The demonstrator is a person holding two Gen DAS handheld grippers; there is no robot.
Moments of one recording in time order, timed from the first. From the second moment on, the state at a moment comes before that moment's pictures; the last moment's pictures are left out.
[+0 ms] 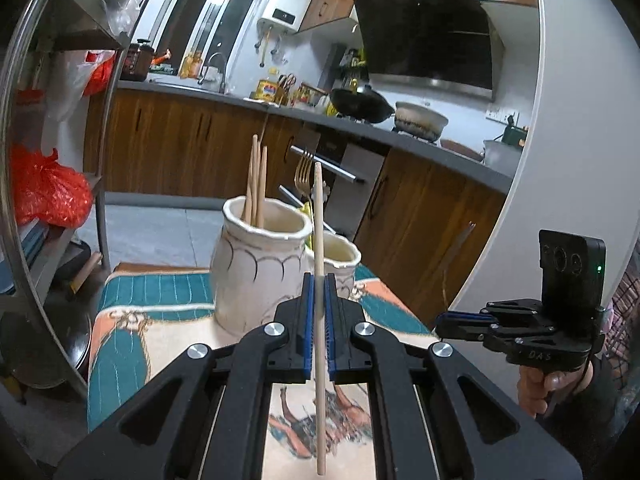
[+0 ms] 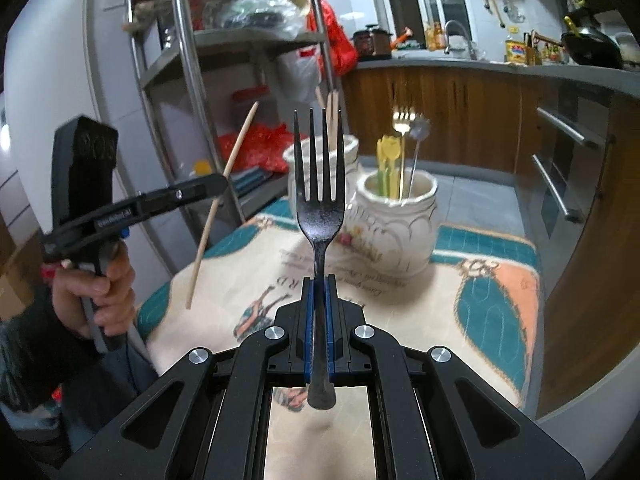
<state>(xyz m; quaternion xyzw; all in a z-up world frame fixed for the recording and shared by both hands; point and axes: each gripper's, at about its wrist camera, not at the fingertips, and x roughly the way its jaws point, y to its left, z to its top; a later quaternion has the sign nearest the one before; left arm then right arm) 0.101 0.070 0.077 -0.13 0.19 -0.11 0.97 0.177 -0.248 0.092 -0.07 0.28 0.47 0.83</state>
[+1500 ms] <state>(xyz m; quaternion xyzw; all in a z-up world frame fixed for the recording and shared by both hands) 0.220 0.084 0.115 -0.09 0.04 -0.03 0.99 0.295 -0.186 0.125 -0.04 0.20 0.44 0.87</state>
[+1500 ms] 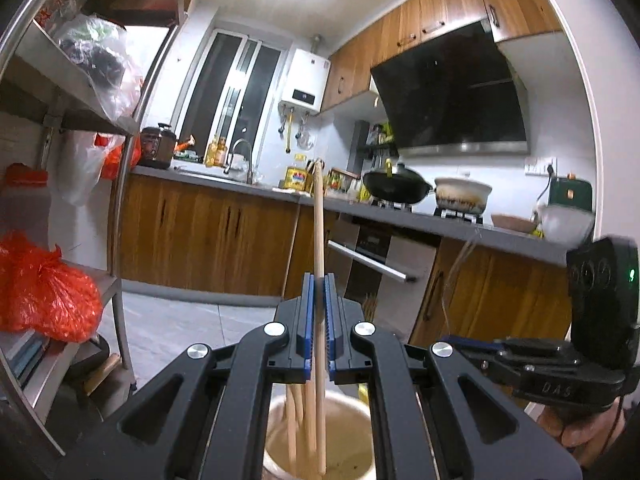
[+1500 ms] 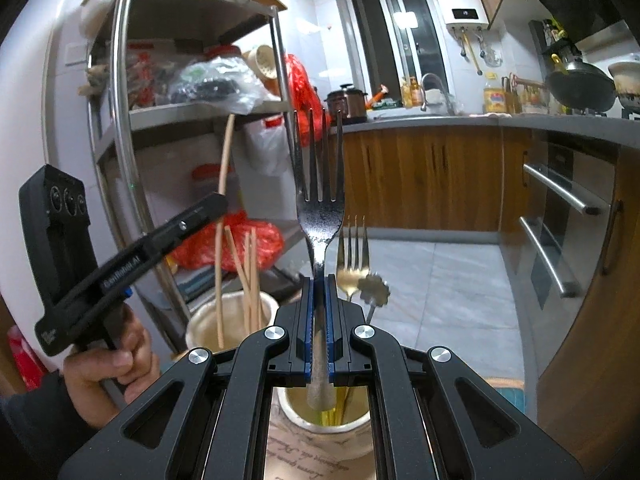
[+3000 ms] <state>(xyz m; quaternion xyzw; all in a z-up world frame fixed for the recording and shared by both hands) 0.199 0.067 0.081 -0.04 0.12 -0.01 0.99 0.296 -0.179 0.084 -0.06 0.24 0.42 0.87</state>
